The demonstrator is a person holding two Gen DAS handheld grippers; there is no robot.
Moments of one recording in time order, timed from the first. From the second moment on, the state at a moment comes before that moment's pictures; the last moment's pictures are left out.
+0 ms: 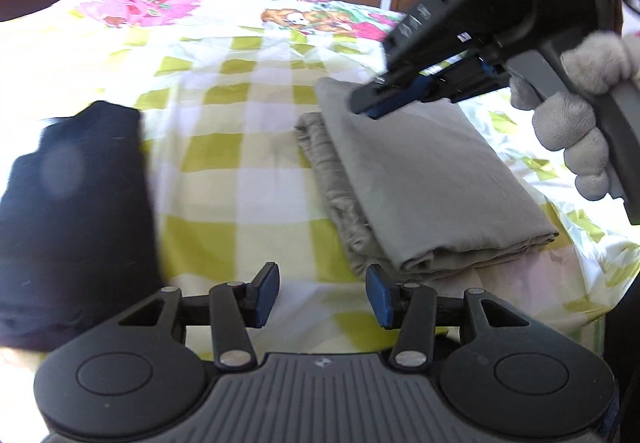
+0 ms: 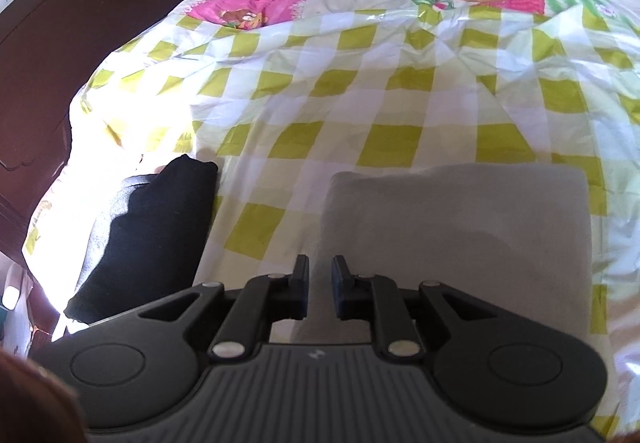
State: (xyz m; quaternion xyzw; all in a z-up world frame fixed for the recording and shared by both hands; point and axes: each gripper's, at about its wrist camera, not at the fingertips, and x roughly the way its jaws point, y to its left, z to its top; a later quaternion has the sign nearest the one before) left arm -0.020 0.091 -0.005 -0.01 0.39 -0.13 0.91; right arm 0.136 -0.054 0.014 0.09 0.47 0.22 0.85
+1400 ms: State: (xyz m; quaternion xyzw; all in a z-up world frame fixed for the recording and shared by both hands) left arm 0.002 0.089 -0.001 -0.05 0.40 -0.12 0.91; right arm 0.162 -0.025 0.028 0.02 0.43 0.29 0.86
